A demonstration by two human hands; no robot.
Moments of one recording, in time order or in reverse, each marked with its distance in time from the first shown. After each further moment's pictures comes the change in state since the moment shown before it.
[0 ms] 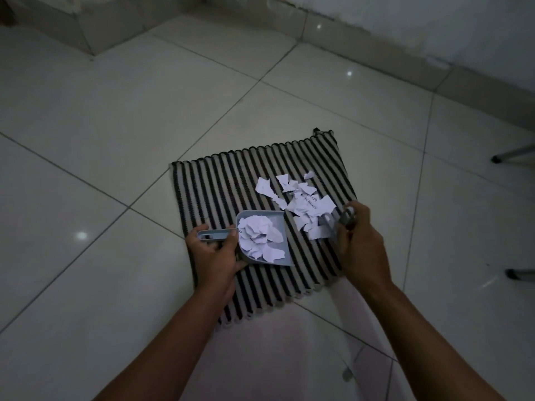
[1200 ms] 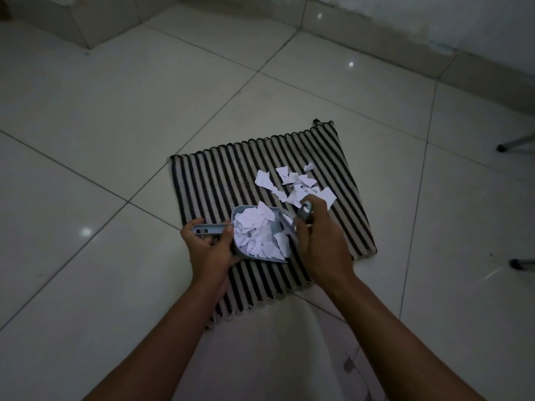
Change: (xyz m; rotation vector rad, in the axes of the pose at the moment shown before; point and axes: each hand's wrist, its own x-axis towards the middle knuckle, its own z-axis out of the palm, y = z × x) left_hand 0.006 -0.004 -0.009 0.088 0.003 0.042; right_hand -0.015 -0.032 0.041 0.050 -0.084 -0.093
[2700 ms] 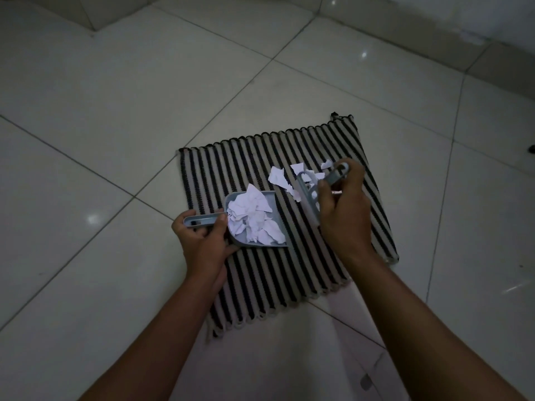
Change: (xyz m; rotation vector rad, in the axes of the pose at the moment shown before) left_hand 0.027 0.013 -0.010 -0.116 0.060 0.010; right_hand 0.056 -0.007 0.005 0.141 0.193 0.008
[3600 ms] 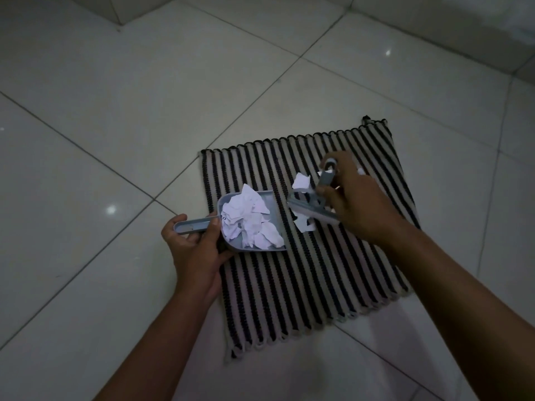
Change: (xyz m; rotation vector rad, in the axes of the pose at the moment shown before) left_hand 0.023 0.021 -0.027 -0.079 0.063 0.044; right_hand 0.058 -0.010 0.014 -0.188 -0.567 -0.176
